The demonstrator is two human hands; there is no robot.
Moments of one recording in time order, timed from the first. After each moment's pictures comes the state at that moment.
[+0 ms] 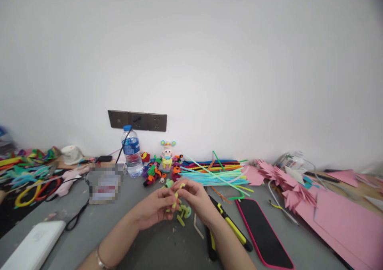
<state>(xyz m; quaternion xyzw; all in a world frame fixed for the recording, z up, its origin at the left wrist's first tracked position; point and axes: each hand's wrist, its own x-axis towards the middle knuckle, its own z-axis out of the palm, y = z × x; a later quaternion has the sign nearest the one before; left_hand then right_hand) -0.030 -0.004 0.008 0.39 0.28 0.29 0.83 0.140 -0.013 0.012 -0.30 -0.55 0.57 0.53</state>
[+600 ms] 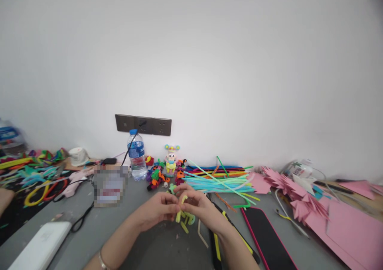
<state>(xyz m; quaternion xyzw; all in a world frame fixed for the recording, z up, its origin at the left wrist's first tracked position) -0.035 0.000 0.010 0.47 0.32 0.29 0.77 0.150 -0.016 0.017 -0.31 -0.62 0.57 0.44</state>
